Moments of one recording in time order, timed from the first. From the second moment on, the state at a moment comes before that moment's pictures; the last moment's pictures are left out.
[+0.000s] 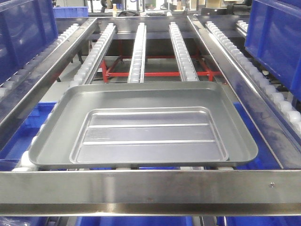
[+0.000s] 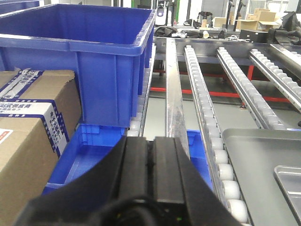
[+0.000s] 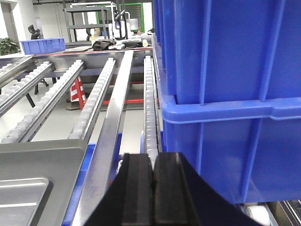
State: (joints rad) left arm -0.02 -0.01 0.03 0.03 -0.02 -0.08; right arm -0.05 -0.01 0.03 -0.01 -0.05 0.13
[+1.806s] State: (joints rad) left arm -0.02 0.82 -0.58 -0.10 0.71 -0.08; right arm -0.05 0.80 -0.53 0.01 0.80 0.13
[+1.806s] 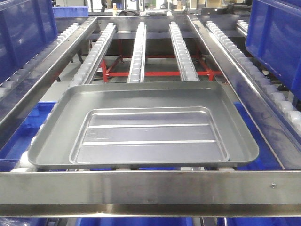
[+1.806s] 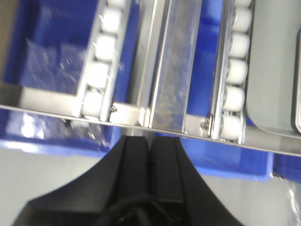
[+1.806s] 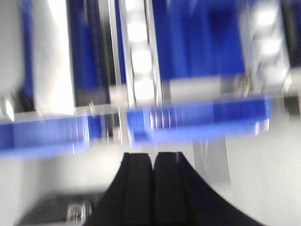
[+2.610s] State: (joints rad) left arm -0.56 1.48 -0.97 0.16 0.63 -0.67; right arm 0.44 1.48 -0.97 -0.16 0.77 0.58
